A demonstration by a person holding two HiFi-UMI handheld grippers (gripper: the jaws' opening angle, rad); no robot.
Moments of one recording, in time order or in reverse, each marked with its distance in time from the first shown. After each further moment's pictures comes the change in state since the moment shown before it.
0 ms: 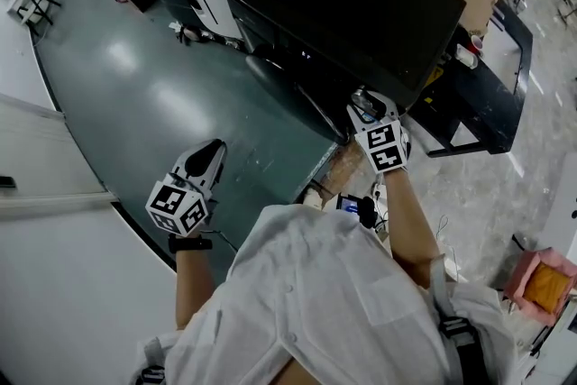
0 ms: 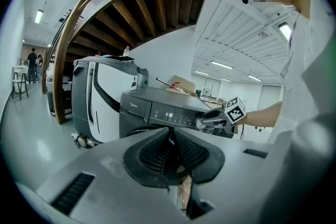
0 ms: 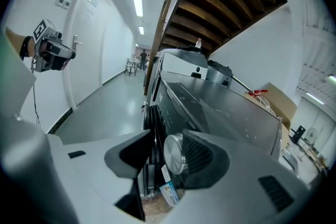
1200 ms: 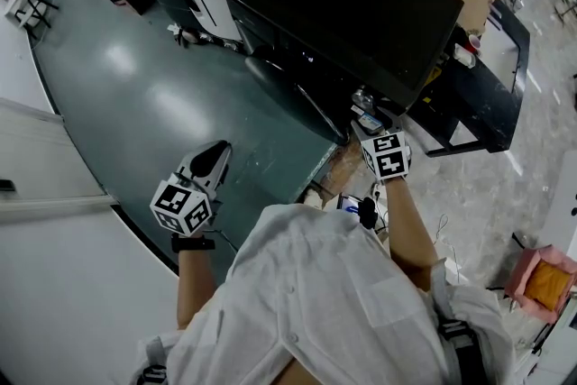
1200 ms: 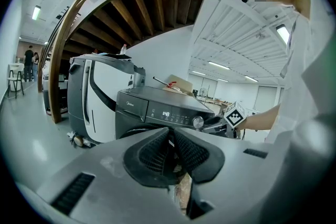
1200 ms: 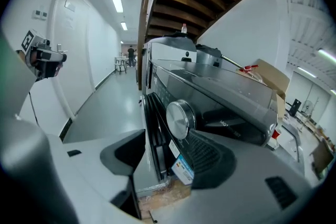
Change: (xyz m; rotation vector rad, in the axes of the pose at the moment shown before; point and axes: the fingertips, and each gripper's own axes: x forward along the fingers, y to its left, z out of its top) left arm 0.006 -0.006 -0.003 -0.001 0.007 -0.041; right arm -0.010 0.005 -0.051 0.193 0.119 -0.022
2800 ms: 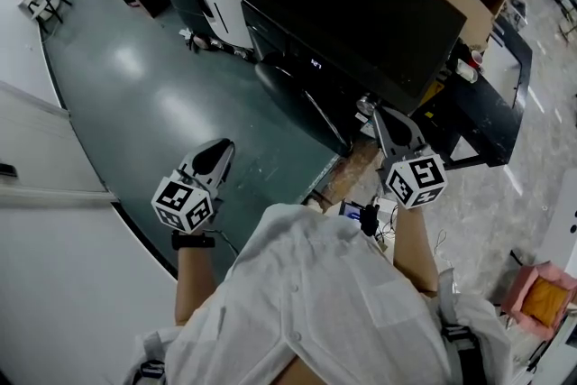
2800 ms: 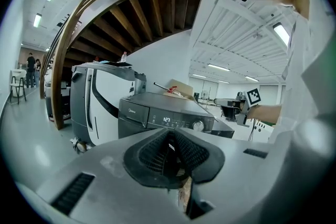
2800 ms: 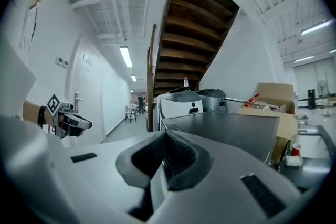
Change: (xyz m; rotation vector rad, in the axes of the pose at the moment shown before) left arm -0.019 -0.004 0.013 0.032 -0.050 0.024; right arm -0.124 0.020 0.124 0.102 -0.543 0.145
